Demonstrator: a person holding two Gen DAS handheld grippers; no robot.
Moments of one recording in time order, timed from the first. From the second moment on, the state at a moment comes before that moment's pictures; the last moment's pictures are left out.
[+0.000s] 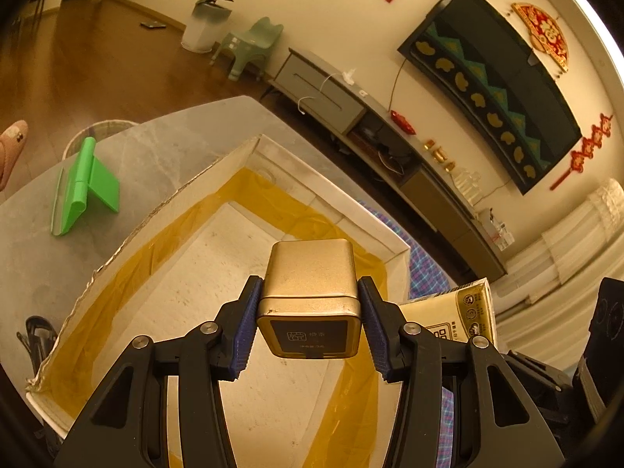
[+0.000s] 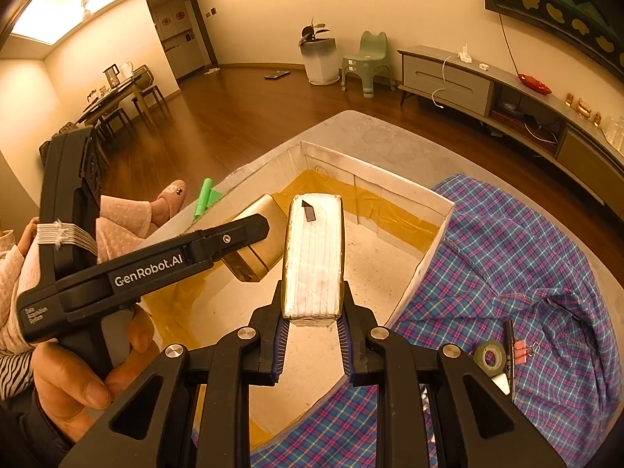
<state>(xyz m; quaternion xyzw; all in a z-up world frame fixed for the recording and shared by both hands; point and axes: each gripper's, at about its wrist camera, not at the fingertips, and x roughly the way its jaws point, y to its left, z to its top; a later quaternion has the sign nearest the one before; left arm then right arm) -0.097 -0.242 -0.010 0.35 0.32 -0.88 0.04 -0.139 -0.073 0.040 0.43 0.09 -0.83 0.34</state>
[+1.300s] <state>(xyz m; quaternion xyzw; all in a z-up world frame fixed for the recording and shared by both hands) -0.197 -0.253 -0.067 0.45 0.32 -0.83 0.10 -0.235 -0.132 -0.036 0.52 0.20 -0.78 0.28</state>
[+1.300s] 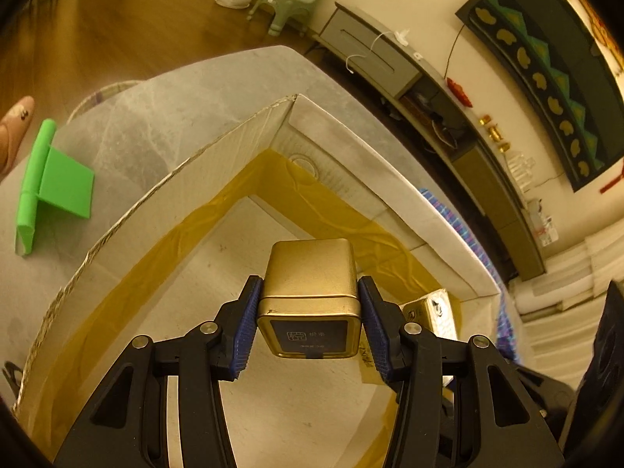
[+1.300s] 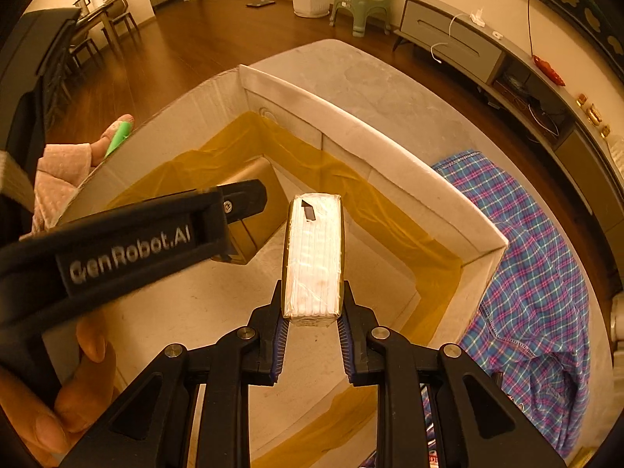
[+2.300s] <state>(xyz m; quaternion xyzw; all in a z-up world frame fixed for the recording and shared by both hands) -0.115 -0.257 -0.017 0.40 0.32 -0.85 0.10 -0.146 -0.064 0.017 0.46 0.09 -0.81 0.34</state>
